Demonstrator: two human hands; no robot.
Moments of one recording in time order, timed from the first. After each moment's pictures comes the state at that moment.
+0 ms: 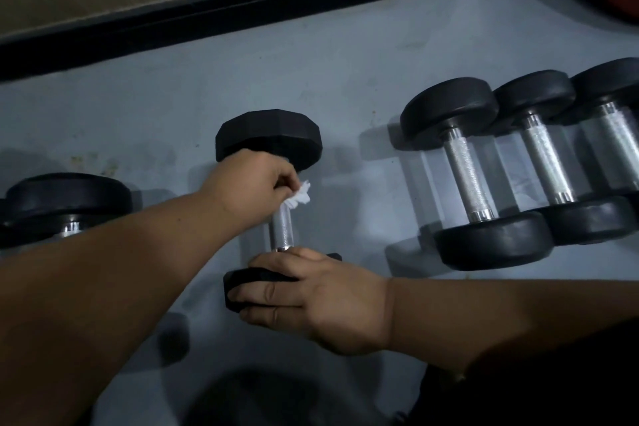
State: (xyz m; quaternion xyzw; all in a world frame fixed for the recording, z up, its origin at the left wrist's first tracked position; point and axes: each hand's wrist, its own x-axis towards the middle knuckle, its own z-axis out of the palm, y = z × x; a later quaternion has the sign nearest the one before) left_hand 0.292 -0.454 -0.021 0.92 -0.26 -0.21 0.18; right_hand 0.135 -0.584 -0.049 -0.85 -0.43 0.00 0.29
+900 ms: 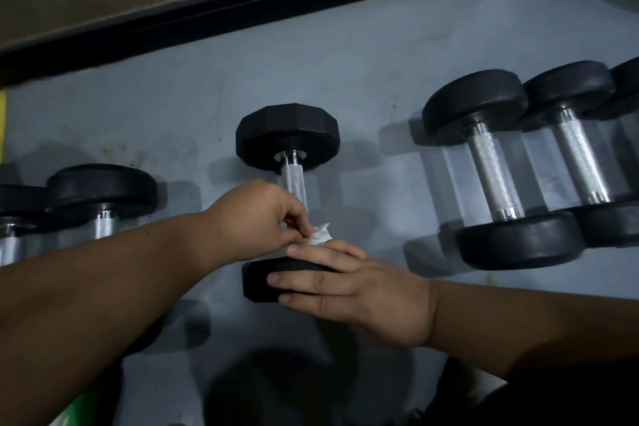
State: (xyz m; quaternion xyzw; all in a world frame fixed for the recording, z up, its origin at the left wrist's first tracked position) left_hand 0.262 -0.427 -0.007 0.87 -0.32 -0.34 0.16; right_hand 0.122 -0.609 -0.056 -0.86 -0.41 0.01 0.31
